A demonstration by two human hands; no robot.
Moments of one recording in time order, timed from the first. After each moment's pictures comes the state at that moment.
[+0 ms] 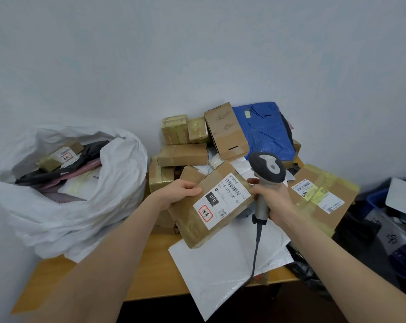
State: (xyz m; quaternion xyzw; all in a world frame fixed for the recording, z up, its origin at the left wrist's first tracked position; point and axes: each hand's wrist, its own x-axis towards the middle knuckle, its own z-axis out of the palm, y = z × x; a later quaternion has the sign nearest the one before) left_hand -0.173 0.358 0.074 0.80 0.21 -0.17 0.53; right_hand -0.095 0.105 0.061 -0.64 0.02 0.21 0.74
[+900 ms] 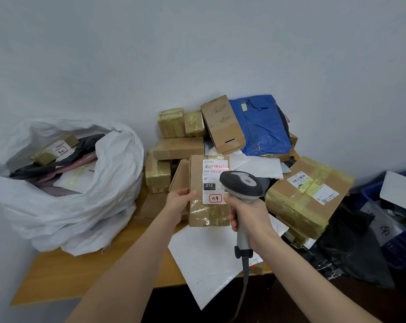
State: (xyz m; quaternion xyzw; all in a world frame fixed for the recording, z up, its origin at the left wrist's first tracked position) left_hand -0.181 0.322 0.009 0.62 0.42 0.05 0.66; right_hand -0.187 0.117 0.082 -0.65 0.03 0.25 0.71
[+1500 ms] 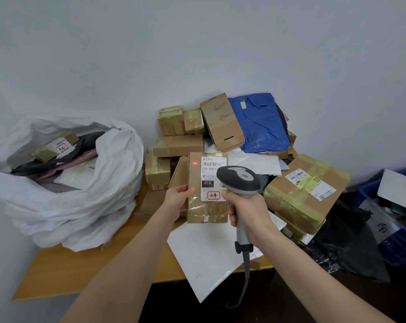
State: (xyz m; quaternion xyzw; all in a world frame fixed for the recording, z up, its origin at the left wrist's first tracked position) left_hand -0.184 0.323 0.007 0.63 0.42 0.06 0.66; right_hand -0.190 0.114 0.088 -0.66 0.01 0.25 0.71
